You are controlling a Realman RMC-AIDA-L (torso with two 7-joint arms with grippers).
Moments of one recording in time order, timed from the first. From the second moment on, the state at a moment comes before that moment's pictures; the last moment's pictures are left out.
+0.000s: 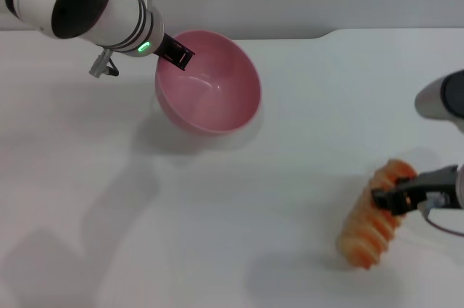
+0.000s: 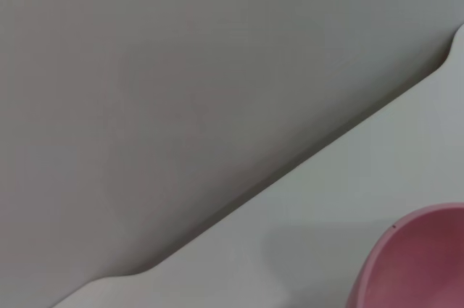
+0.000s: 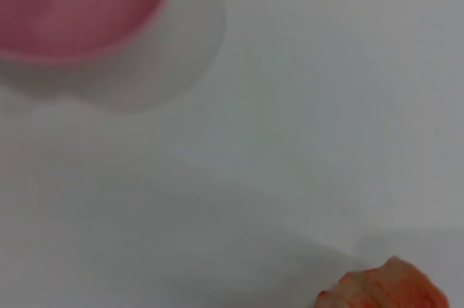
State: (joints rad) left arm -0.80 -2.07 1.73 1.17 -0.17 -1.03 0.00; right arm 0.06 2.07 -1.84 -1.86 0.31 1.31 0.00
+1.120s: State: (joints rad) left arm -0.80 -2.07 1.75 1.17 -0.20 -1.02 0.00; right arm 0.13 2.08 -1.77 -1.89 0.25 1.25 0.04
